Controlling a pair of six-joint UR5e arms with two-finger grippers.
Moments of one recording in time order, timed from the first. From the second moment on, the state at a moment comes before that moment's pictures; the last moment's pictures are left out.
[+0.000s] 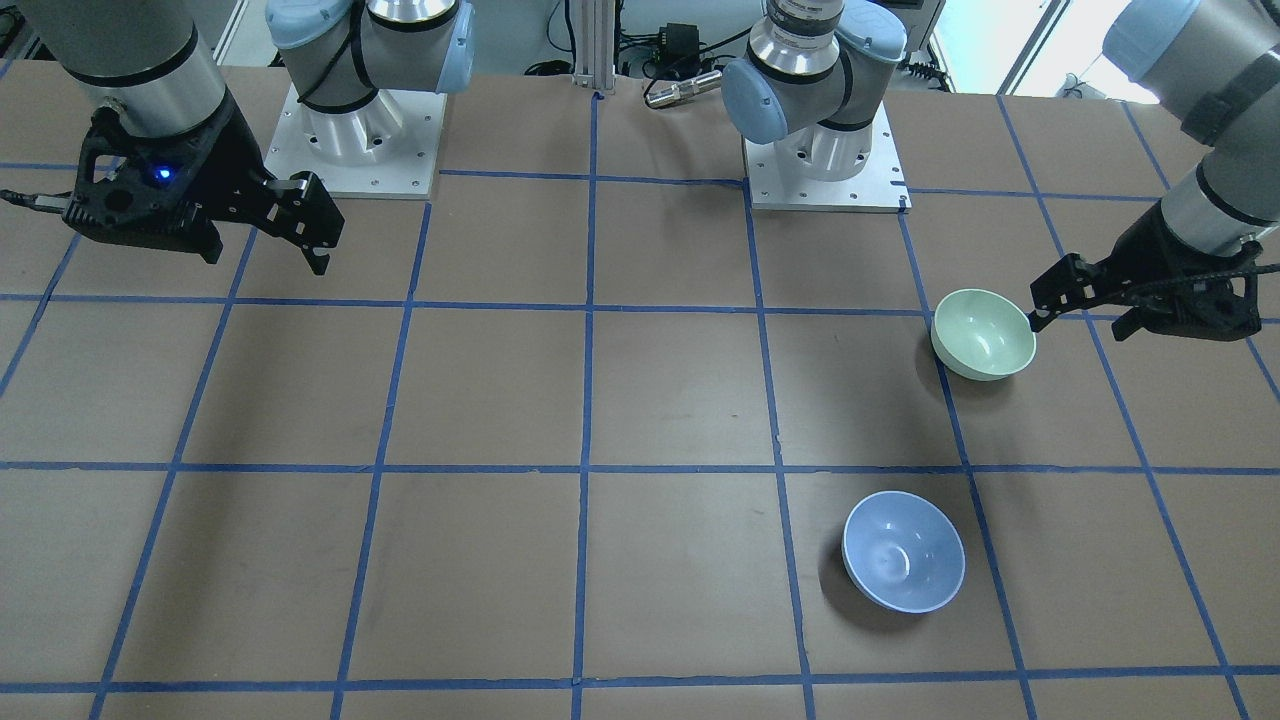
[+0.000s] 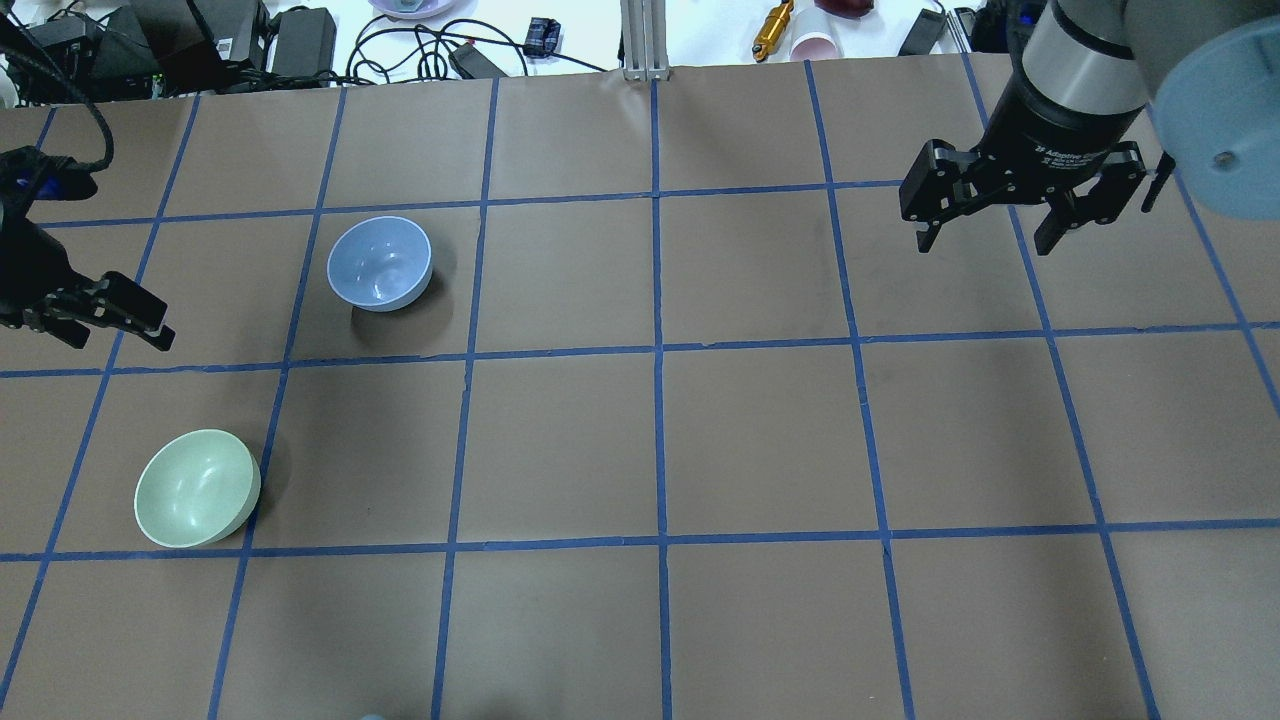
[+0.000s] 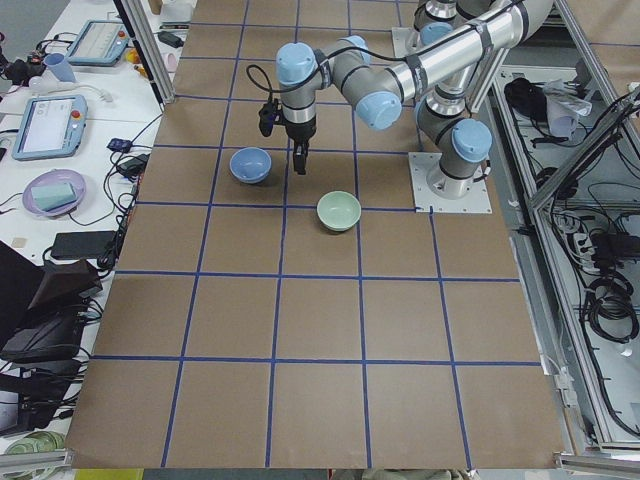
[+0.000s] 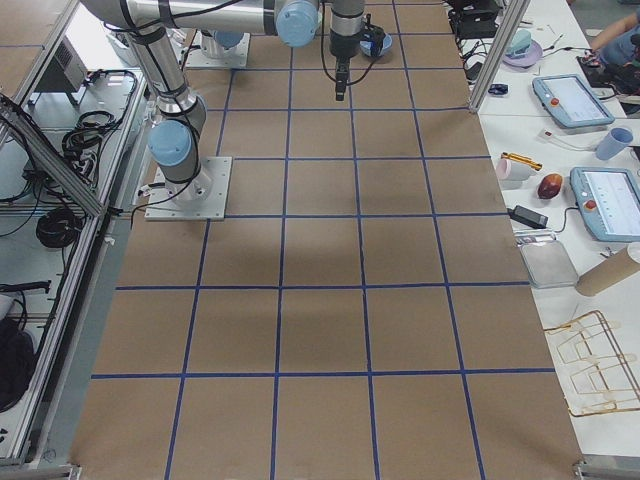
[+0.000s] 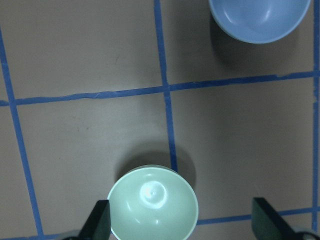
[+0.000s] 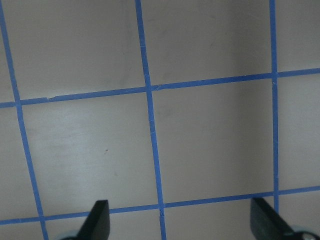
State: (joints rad) left arm -0.99 -1.61 -1.86 -1.27 1.56 0.67; right arm 1.52 -1.59 1.63 -1.60 -1.59 0.04
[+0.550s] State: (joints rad) left arm -0.85 -1.64 -2.03 -1.08 1.53 0.82; right arm 1.52 -1.59 1.63 -1.60 -1.59 0.04
